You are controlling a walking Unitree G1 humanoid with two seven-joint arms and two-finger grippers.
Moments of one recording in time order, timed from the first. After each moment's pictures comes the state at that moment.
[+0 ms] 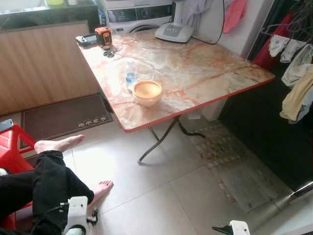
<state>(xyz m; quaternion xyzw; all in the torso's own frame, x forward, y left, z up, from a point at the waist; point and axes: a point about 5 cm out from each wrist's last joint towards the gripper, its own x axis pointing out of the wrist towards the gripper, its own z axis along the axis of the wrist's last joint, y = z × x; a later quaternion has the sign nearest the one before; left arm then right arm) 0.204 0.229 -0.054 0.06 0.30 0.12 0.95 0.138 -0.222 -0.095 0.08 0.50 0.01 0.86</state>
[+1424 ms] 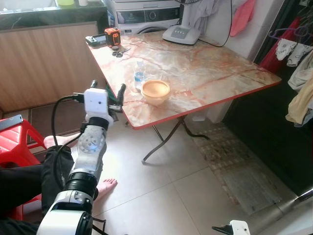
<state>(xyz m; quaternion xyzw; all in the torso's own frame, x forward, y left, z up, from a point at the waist) 0.362 0.162 0.186 0.05 -0.22 -0.02 0.98 0.138 -0.222 -0.094 0.08 0.50 0.01 0.86</state>
